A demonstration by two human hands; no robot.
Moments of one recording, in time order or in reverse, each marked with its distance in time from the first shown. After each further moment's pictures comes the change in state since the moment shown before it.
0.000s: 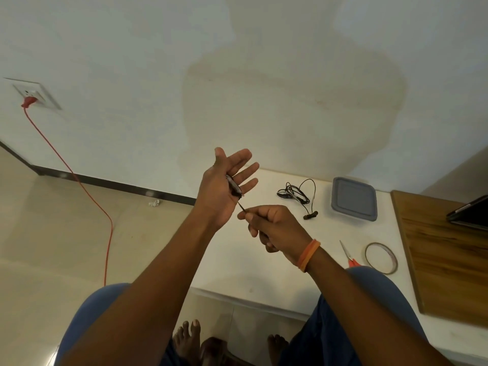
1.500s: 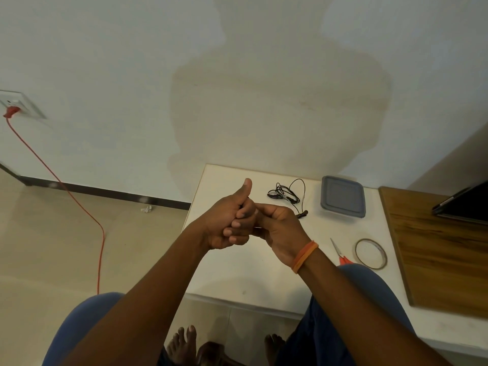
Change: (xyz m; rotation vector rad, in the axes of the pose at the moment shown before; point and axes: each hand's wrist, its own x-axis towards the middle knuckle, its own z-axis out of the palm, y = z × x) left_hand -0.013 -0.023 0.003 0.123 -0.412 -0.544; right_hand -0.007 0.005 -0.011 0.418 0.070 -0.117
